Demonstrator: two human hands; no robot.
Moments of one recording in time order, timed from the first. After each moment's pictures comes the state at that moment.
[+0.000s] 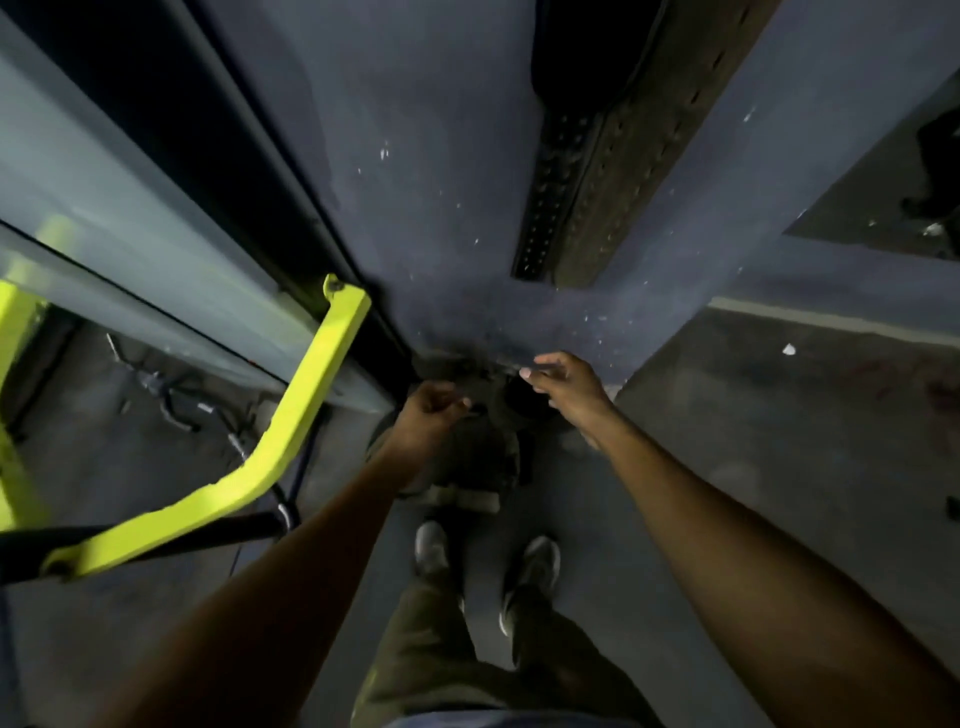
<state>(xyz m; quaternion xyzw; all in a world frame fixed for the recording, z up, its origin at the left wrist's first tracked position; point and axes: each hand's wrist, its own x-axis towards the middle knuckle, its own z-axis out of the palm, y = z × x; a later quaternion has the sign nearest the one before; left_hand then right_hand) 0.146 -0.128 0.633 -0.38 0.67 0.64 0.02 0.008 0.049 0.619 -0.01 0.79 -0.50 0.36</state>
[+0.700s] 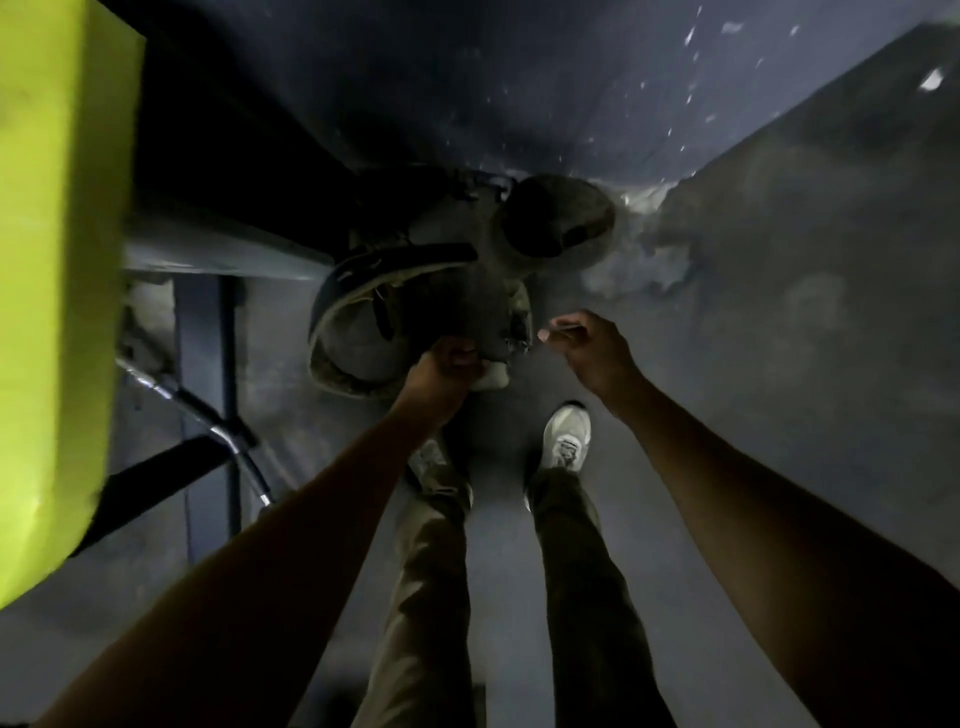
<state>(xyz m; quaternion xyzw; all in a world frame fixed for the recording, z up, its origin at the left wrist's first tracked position) 0.140 -0.152 0.300 -0.38 0.68 0.56 0.29 0.049 0.048 0.281 0.11 0.82 -0.39 0.41</state>
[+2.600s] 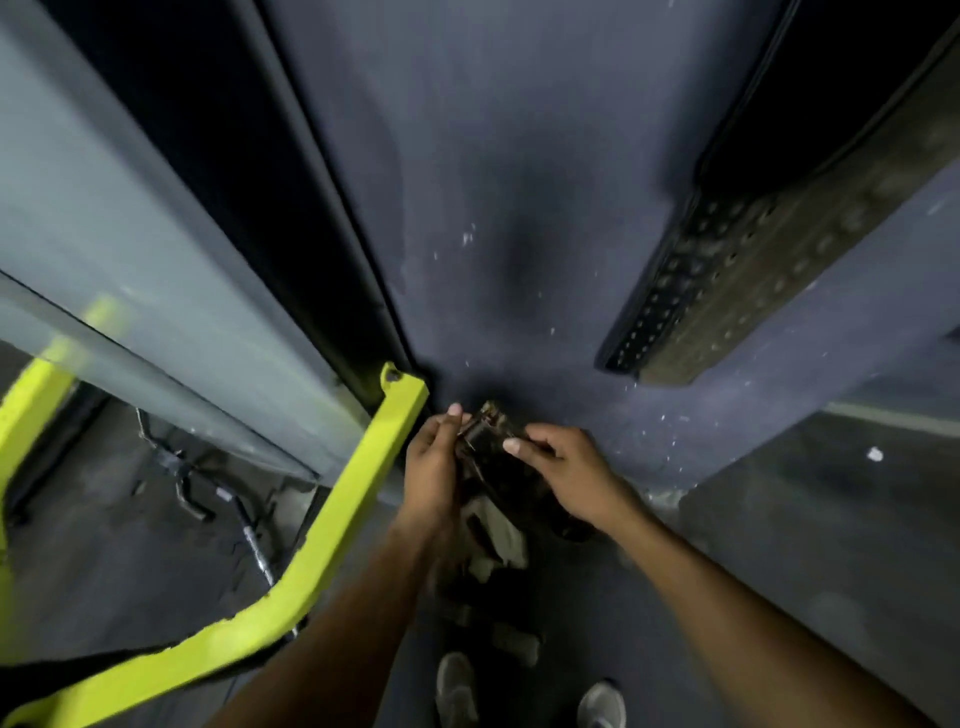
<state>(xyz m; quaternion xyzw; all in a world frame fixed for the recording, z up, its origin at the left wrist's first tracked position) 0.097 -0.231 0.622 -0.40 0.46 0.78 -0.15 0.004 -0.086 0.600 -0.27 0.75 -0.52 0.30</state>
